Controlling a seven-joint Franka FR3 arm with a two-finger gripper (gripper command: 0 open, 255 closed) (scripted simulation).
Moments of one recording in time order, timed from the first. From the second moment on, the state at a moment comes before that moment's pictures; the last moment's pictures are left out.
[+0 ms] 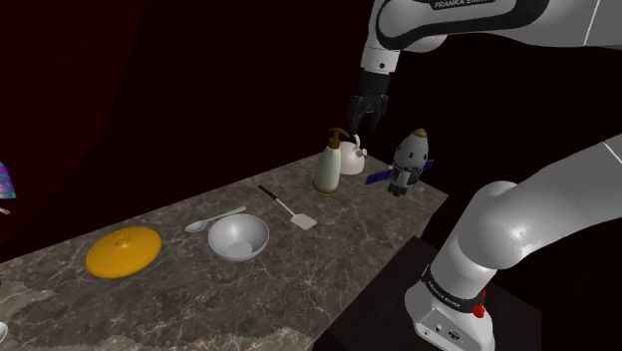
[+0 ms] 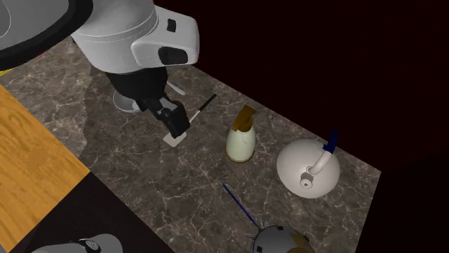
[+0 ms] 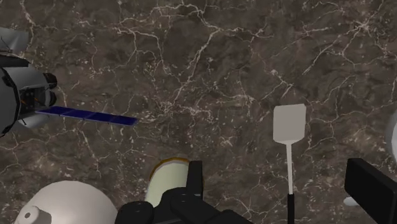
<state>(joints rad) -0.01 -0.53 -0.13 -2.33 -0.05 1.74 0.00</state>
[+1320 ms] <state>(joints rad) -0.06 0.13 -0.25 -1.84 0.02 1.90 -0.20</state>
